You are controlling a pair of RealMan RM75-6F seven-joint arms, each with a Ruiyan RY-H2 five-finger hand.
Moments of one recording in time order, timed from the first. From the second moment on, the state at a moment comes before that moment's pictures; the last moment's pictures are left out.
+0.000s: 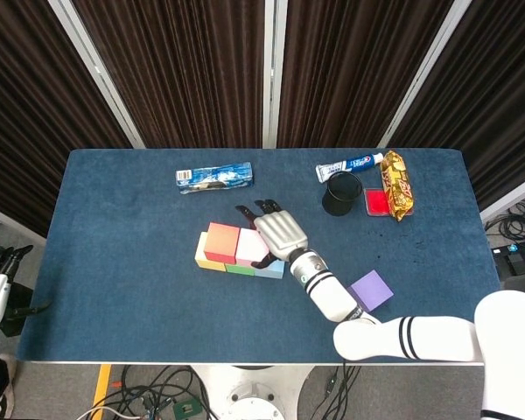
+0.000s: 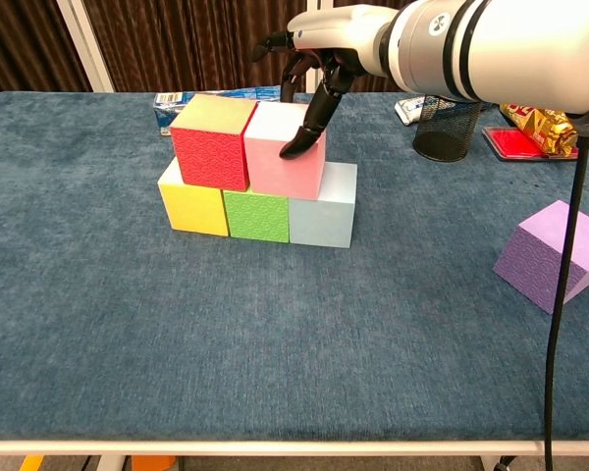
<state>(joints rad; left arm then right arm) -0.13 -1.24 -0.06 -1.26 1.43 1.34 -0.44 1.18 -1.48 0.24 -1.70 -0.55 0.92 -0.48</state>
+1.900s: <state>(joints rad) -0.08 -1.19 -0.08 -1.51 1.37 1.42 -0.17 0.72 -0.87 -0.05 -1.88 -1.35 0.96 -0.15</state>
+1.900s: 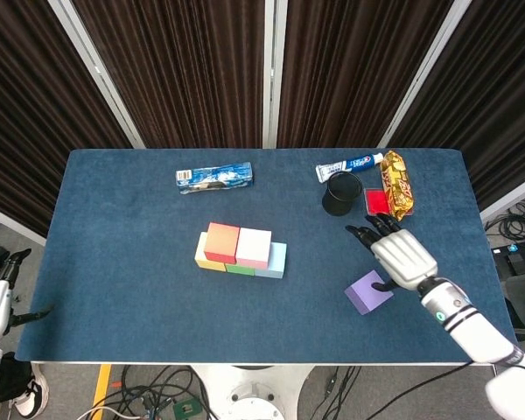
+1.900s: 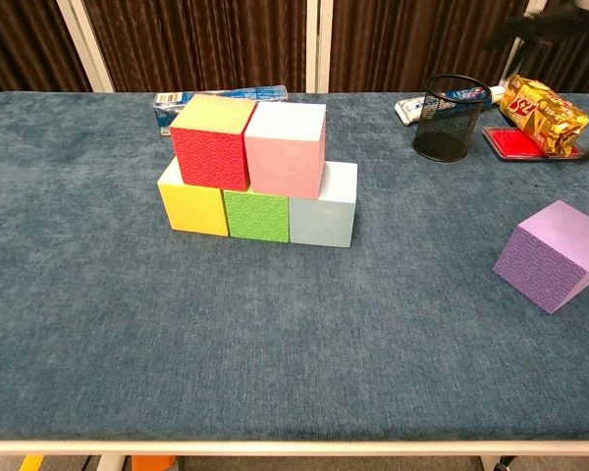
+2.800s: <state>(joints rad) -0.07 -1.22 -0.08 -1.56 1.35 1.45 -0.07 0.60 -1.11 -0.12 -1.48 -1.72 1.00 -0.03</state>
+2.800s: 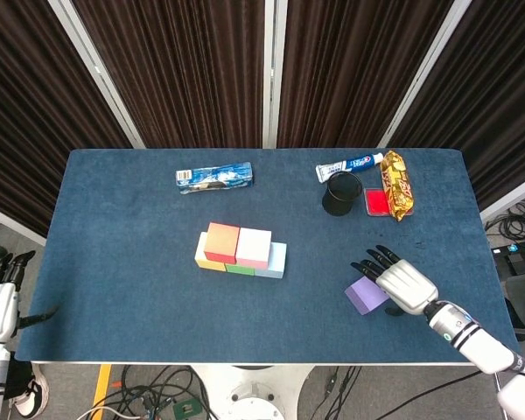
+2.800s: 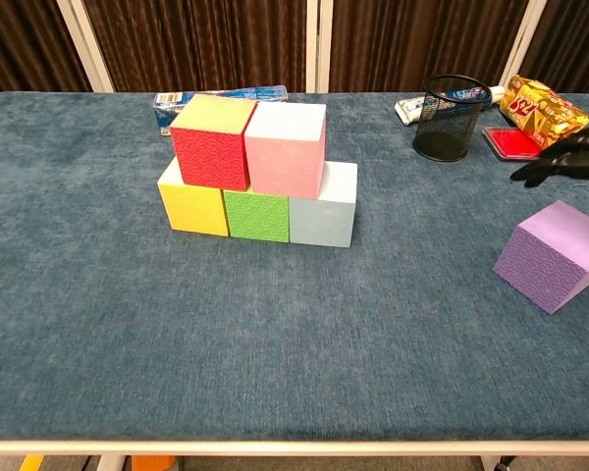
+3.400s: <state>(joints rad) -0.07 -1.20 -0.09 -1.56 1.38 1.45 -0.12 0.61 -0.88 -0.01 -1.82 -1.62 1.07 0.01</state>
